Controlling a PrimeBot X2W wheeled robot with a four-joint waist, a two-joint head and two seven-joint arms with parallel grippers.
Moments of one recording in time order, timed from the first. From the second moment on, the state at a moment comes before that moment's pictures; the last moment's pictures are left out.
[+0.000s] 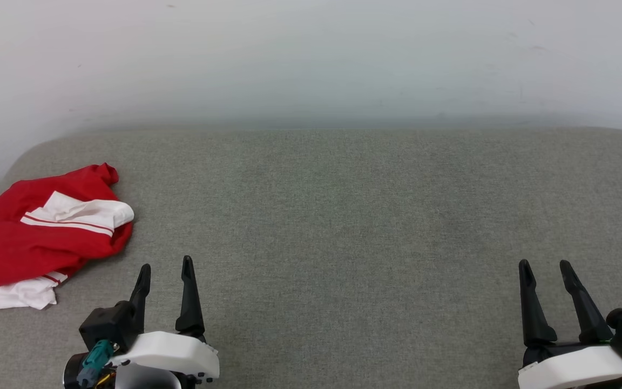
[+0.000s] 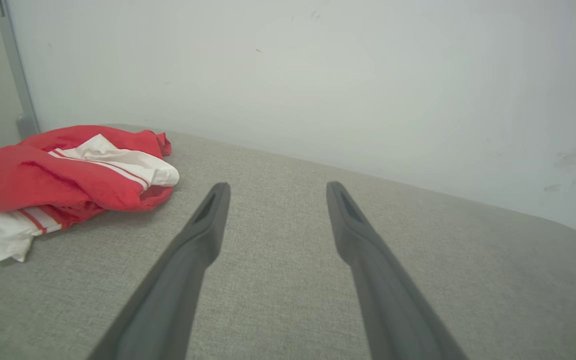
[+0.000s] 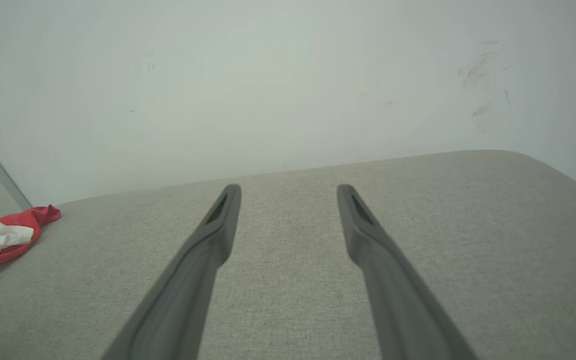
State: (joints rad) left arm -0.01 0.06 -0.07 0.09 -0.31 0.10 -0.19; right arm 0.06 -0.05 -0.07 0.04 0.25 0.13 -0.19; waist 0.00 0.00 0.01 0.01
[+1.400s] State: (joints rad) left arm 0.02 0.05 -0.05 0.09 -0.09 0.05 -0.26; right arm 0.09 -0.05 -0.06 0.00 0.09 0.13 -0.26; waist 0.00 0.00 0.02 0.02
